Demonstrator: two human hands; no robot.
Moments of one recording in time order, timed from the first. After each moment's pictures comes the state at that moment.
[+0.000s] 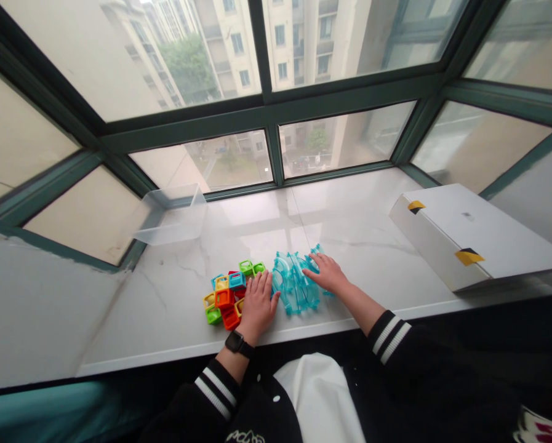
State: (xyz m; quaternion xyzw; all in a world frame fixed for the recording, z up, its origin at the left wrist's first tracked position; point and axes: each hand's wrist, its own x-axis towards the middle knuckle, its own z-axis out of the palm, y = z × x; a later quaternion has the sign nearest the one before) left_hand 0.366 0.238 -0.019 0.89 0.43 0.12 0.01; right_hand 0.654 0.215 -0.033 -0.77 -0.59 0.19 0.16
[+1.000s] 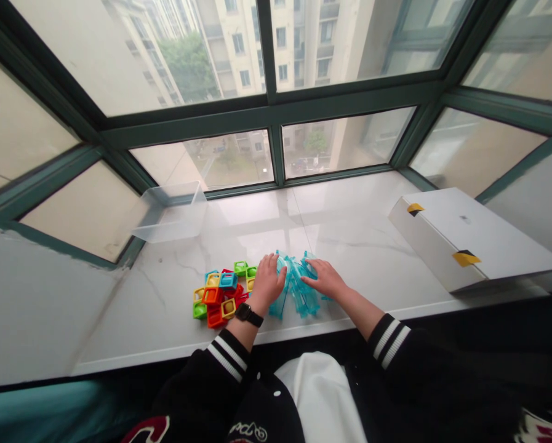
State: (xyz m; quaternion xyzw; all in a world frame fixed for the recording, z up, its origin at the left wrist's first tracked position) left_hand 0.415 0.286 -0.010 0.86 0.44 0.22 0.13; right_hand 0.642 0.206 -0.033 -0.70 -0.66 0.17 0.23
